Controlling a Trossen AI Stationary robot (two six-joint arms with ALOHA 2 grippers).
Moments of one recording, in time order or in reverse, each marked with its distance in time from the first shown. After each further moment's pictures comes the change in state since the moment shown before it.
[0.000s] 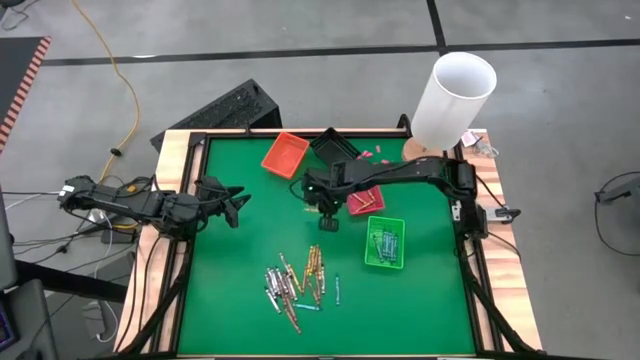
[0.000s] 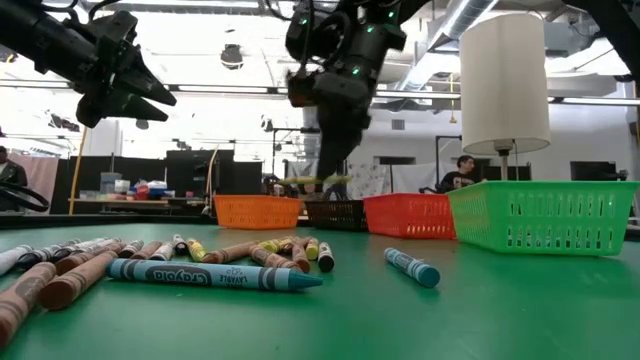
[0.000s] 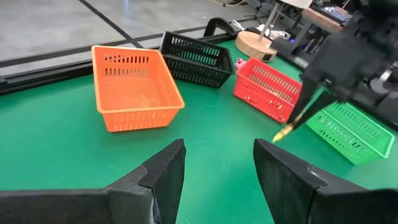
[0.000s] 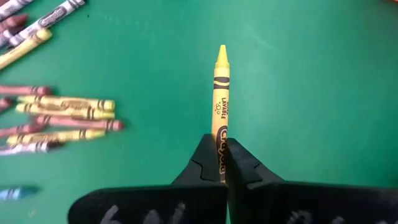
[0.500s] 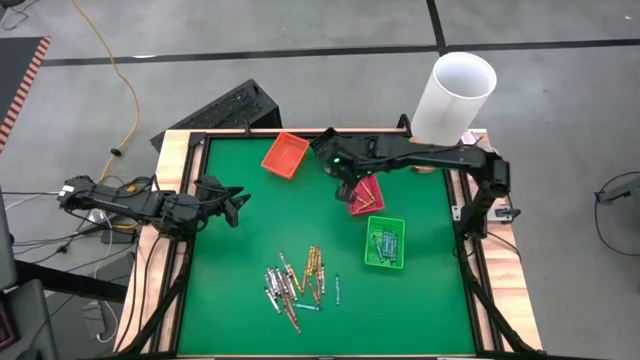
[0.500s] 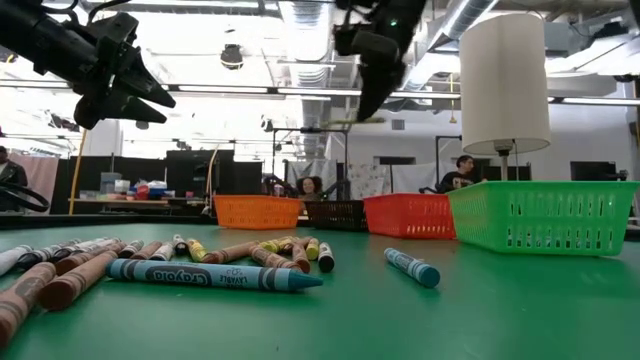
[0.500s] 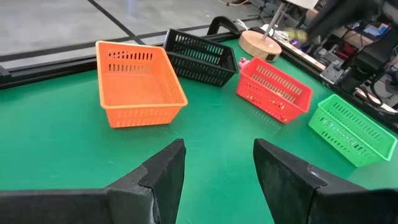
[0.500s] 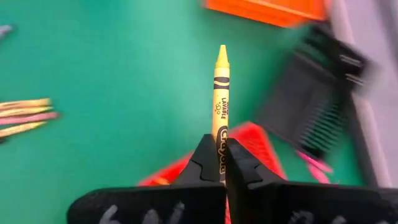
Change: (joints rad) left arm 0.000 0.000 0.000 -0.014 -0.004 -0.030; right arm -0.091 -0.251 0.001 -0.190 0.292 0.066
